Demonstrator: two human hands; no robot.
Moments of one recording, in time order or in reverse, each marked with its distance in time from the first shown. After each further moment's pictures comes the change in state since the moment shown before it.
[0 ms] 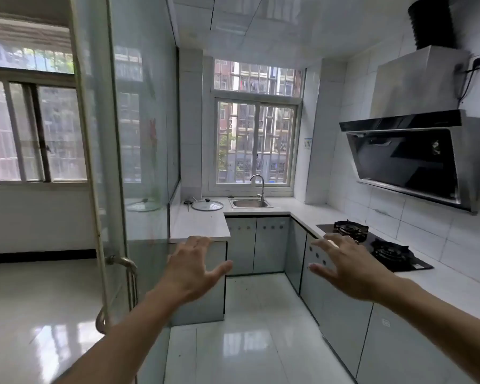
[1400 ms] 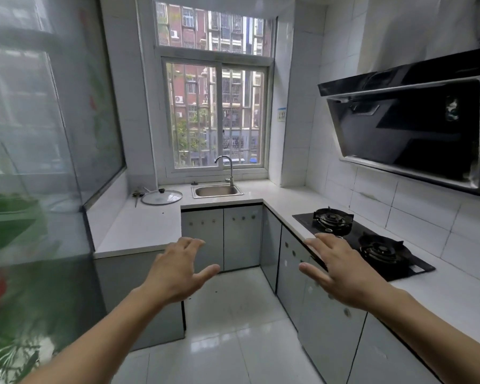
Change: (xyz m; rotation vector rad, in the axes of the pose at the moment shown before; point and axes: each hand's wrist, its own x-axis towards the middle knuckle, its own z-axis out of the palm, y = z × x) left_hand 0.351 0.064 0.263 0.062 -0.166 0.080; right_hand 0.297 0.265 0.128 0.136 0.040 0.065
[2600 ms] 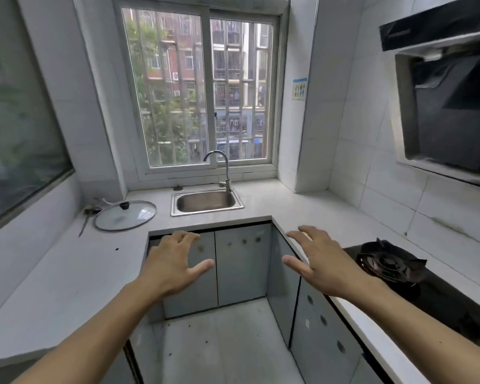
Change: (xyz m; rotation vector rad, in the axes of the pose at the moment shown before) left_hand 0.589 -0.121 0.195 0.071 -0.033 -0.016; right_hand 0.607 0.179 0.158 0.056 -0.070 -0.056
